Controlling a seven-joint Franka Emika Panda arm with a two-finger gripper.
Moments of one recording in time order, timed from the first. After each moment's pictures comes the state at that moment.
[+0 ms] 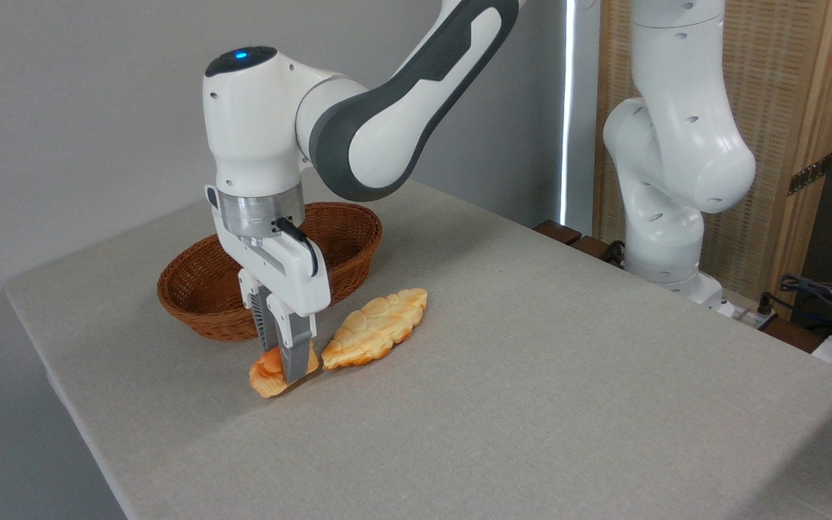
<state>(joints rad) -0.35 0.09 0.12 -2.02 -0.02 2.25 0.56</state>
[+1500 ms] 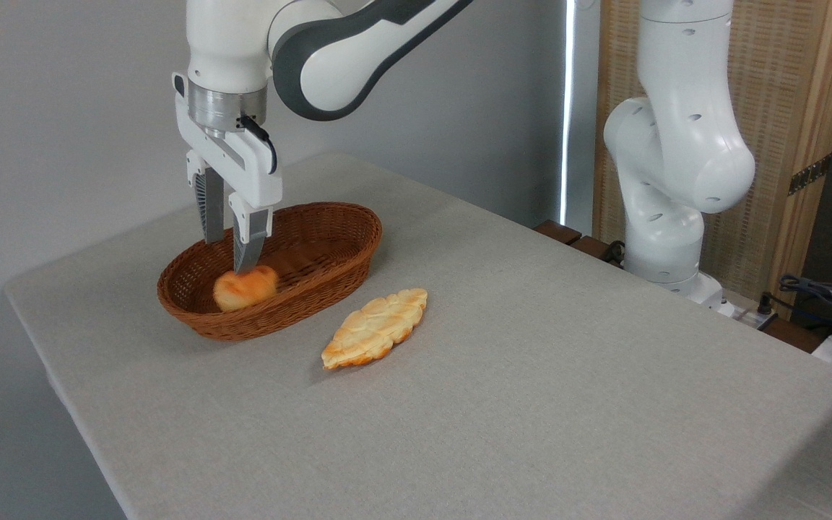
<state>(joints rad) -0.36 0.03 -0.10 -1.94 -0.17 2.25 0.38</state>
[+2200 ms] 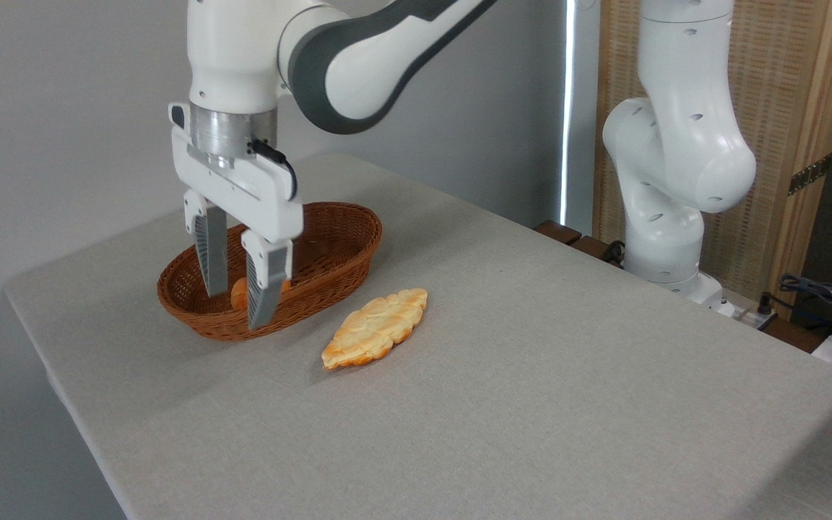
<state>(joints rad) -0.34 0.02 0.06 -1.94 -0.04 2.22 0.40</state>
